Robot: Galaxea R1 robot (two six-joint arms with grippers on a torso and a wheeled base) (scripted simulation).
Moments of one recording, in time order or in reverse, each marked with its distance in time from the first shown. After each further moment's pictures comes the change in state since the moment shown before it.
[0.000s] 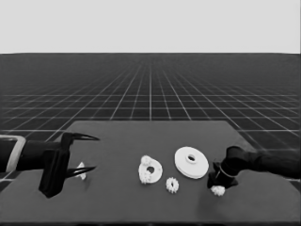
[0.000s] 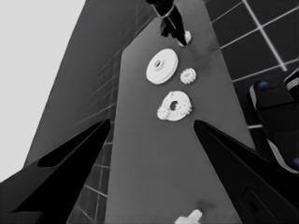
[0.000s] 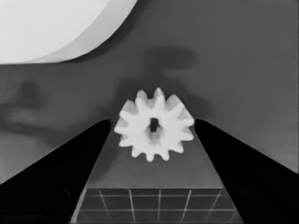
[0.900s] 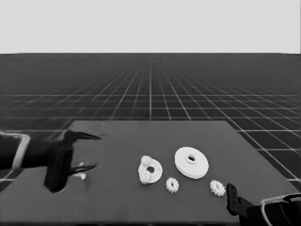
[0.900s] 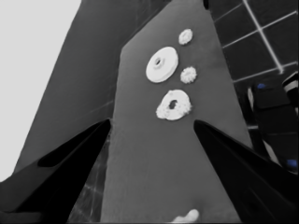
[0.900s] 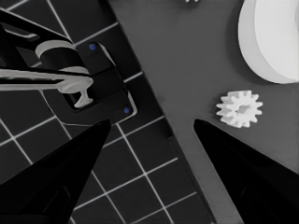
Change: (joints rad) left arm 0.006 0.024 -0.024 -0.003 0.012 -0.026; right arm -0.089 -0.382 0.740 -0.298 0.157 -0.744
